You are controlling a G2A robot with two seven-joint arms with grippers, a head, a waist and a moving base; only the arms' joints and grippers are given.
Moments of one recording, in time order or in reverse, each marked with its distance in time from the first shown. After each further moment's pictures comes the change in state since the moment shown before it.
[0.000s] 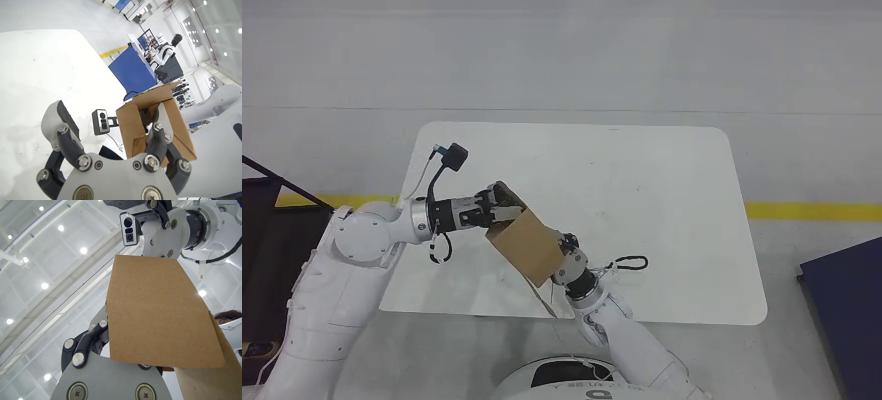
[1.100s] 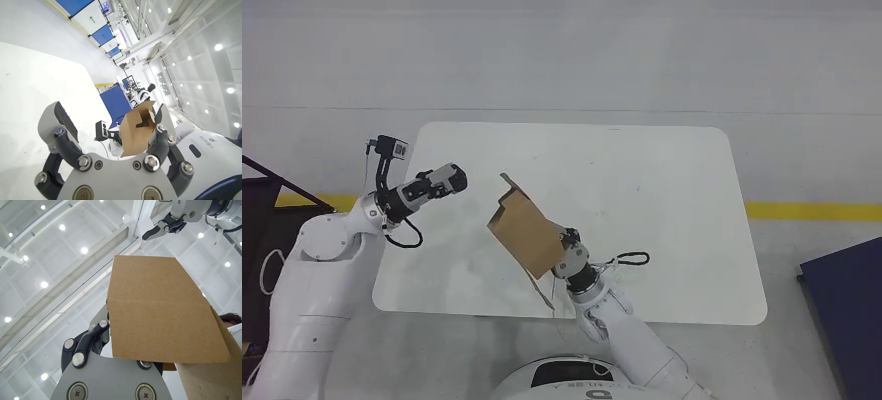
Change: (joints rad) left arm -0.014 0.004 -0.100 0.283 -0.360 -0.024 0.025; right arm 0.009 -0.006 0.017 0.012 0.014 -0.016 -0.029
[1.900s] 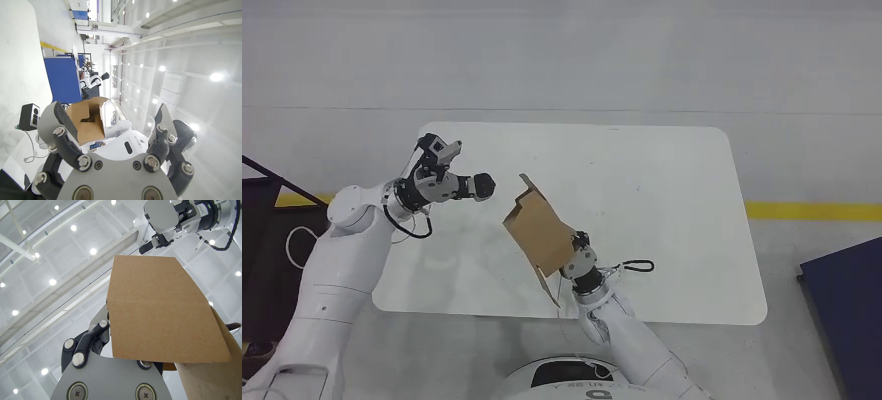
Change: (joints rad) left arm -0.160 -0.032 0.160 0.138 -0.455 0.485 -0.233; right arm 0.001 -0.010 0.021 0.085 0.036 -0.040 0.084
